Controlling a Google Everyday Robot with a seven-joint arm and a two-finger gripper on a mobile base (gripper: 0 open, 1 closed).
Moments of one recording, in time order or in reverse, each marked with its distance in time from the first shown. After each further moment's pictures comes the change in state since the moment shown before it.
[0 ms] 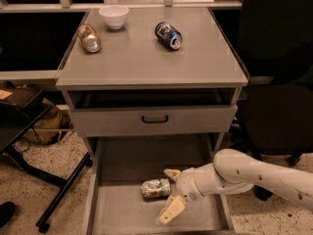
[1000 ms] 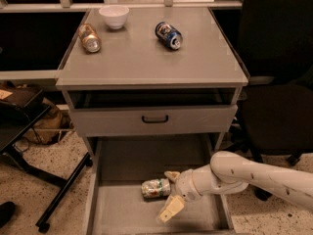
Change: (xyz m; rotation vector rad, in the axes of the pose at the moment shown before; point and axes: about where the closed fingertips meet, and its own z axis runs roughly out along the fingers) arm 0.027 -0.023 0.022 -0.012 0.008 0.034
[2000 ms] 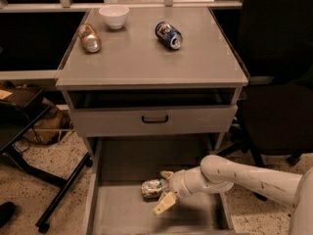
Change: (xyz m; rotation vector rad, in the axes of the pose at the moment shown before) arm 0.032 -0.057 0.057 0.012 -0.042 0.039
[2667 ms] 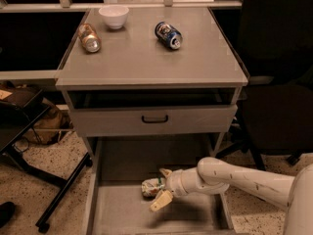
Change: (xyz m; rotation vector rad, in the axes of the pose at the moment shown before) arm 0.002 -0.022 0.019 0.053 -0.034 -0.006
